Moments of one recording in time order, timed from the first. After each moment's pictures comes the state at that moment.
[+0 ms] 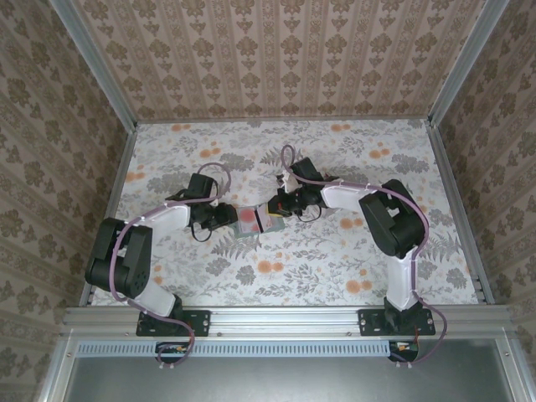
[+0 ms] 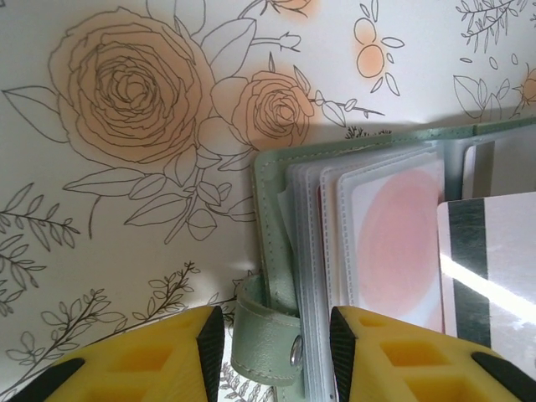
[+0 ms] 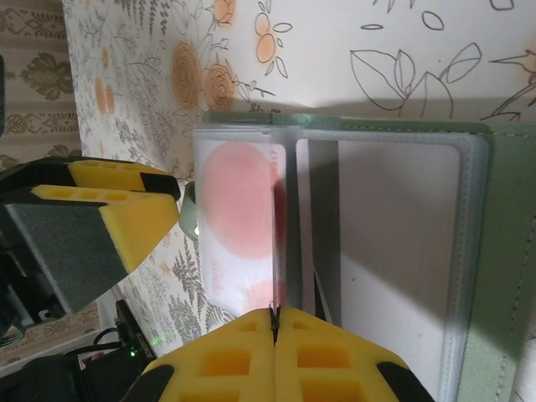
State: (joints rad) left arm -0.35 1.55 0.78 -0.34 0.32 -0.52; right arm 0.52 2.00 1.22 -0.16 -0.69 0.67
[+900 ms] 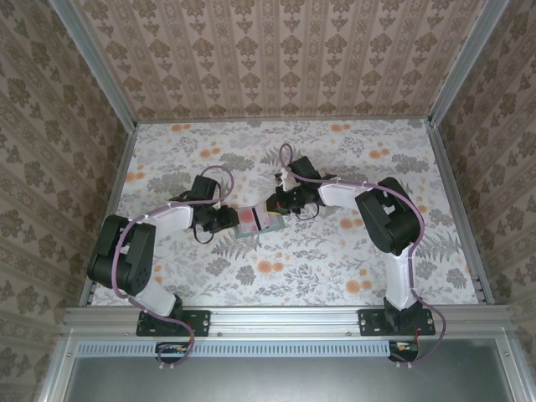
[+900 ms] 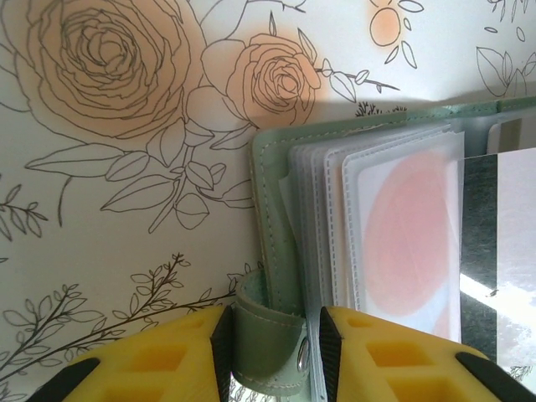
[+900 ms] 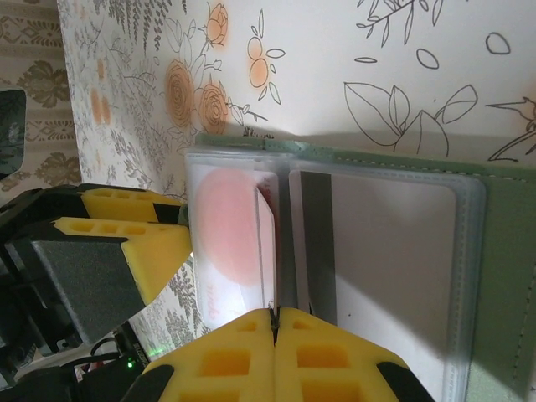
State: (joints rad) left arm -0.37 1.57 0.77 -0.33 0.32 -0.53; right arm 0.52 2.04 1.27 -0.16 -0.69 0.67
